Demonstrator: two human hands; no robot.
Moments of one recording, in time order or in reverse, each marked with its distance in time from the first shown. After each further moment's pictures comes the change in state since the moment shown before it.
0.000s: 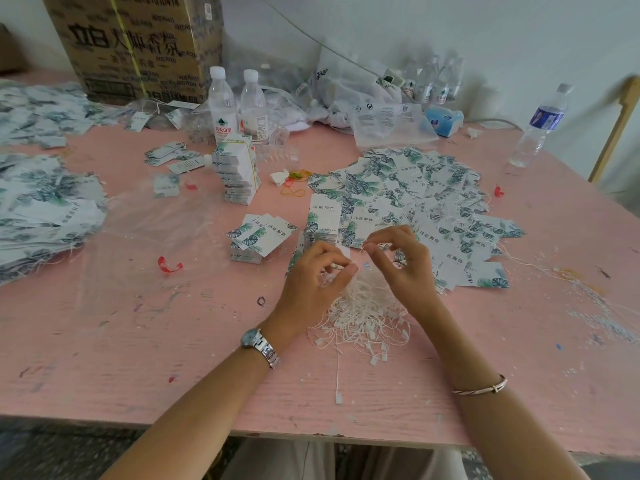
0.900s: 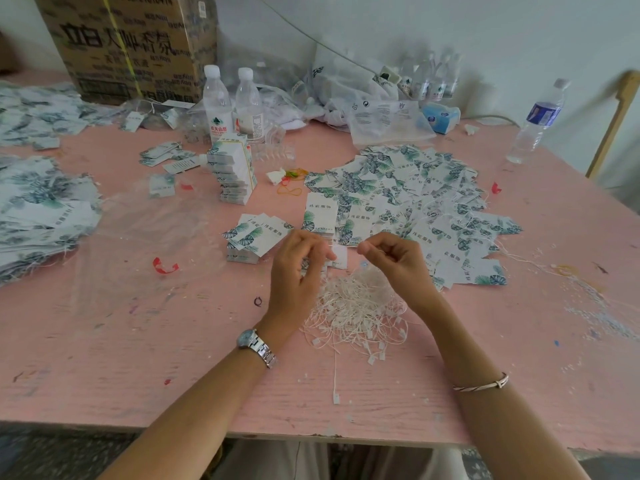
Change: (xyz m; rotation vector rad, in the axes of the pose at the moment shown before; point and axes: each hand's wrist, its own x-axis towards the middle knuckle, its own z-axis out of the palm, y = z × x) left_hand 0.002 0.006 -0.006 -0.015 0.275 0.068; right_hand 0.002 0.000 -0.002 0.254 -0.131 0.286
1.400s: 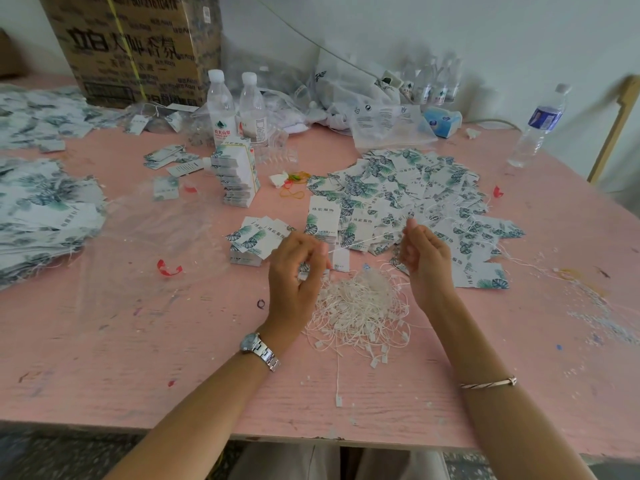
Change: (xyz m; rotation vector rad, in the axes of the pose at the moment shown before) left_hand 0.000 0.003 -0.002 -0.050 0.095 0.080; right_hand 0.007 -0.005 -0.015 0.472 0.322 0.202
